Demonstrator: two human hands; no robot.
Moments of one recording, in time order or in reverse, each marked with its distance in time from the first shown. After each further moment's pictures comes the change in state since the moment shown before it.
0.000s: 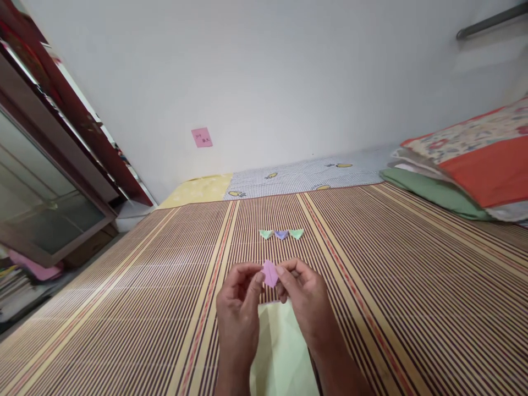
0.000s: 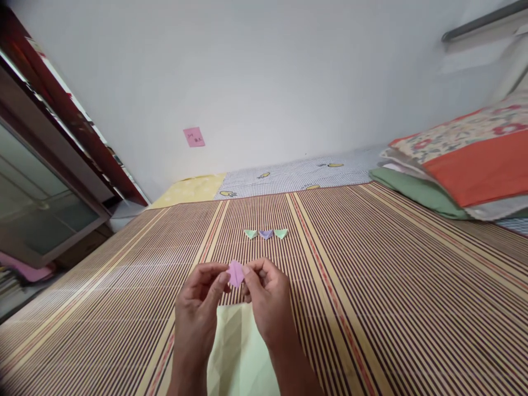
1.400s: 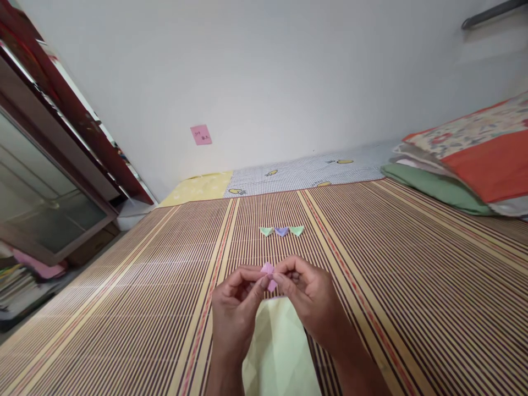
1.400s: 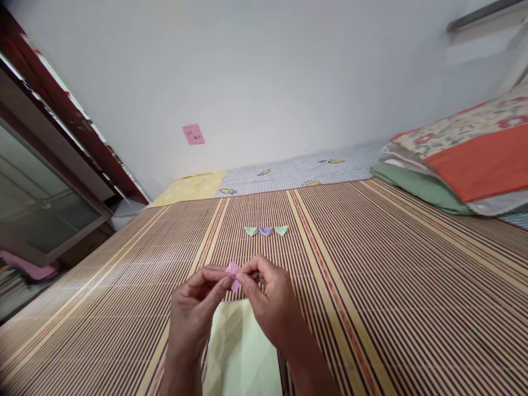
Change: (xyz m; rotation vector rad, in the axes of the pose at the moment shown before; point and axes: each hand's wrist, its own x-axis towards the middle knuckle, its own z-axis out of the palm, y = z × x) left_hand 0.003 -0.003 -0.011 -0.108 -0.145 0.036; right_hand -0.003 -0.019 -0.017 -0.299 -0.207 -0.209
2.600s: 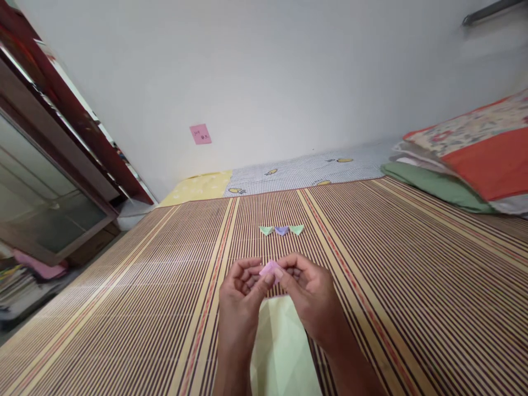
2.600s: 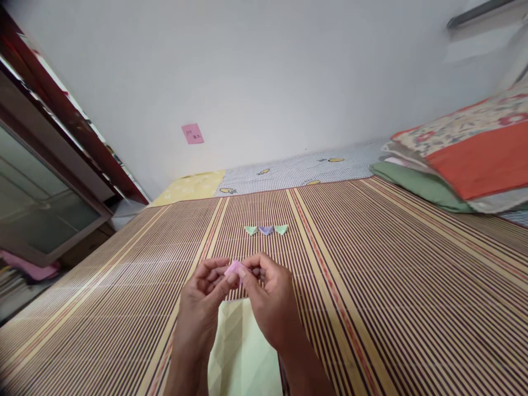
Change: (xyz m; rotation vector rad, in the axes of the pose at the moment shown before) left_hand 0.000 0.002 0.011 -0.106 0.059 -0.216; right_hand -0.001 -0.002 0.008 0.173 0.081 0.055
